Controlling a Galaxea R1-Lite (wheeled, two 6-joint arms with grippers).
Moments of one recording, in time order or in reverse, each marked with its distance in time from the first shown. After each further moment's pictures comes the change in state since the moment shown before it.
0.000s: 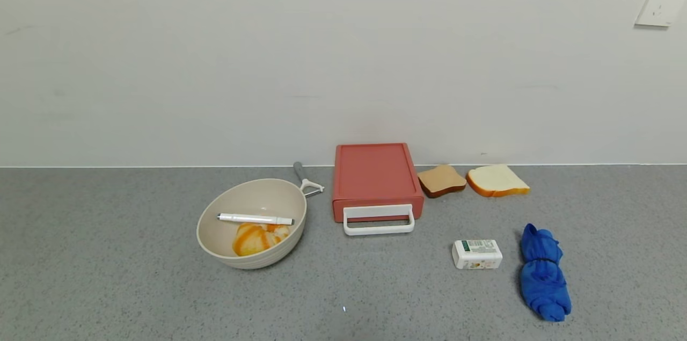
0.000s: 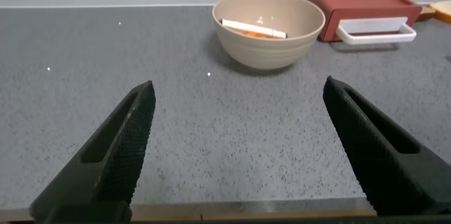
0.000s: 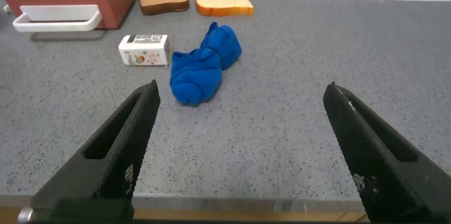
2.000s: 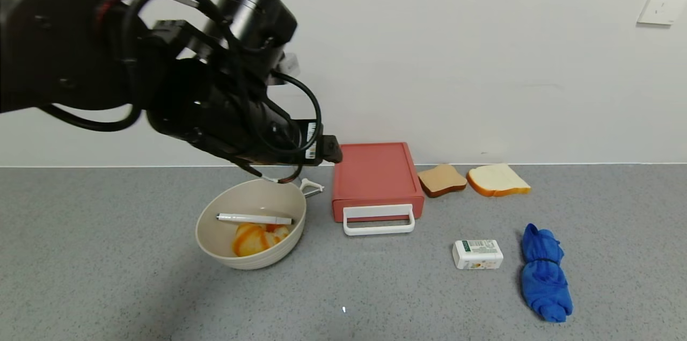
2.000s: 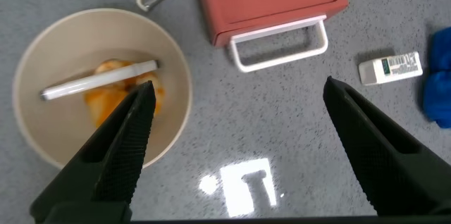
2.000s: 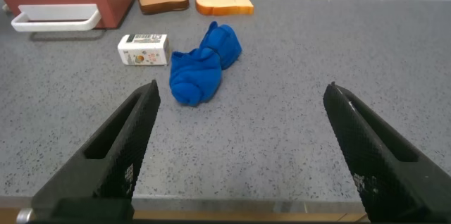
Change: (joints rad) left arm -0.600 1.835 -1.696 0.623 0.245 -0.324; right arm 0.000 0.000 0.000 0.000 0.000 0.000
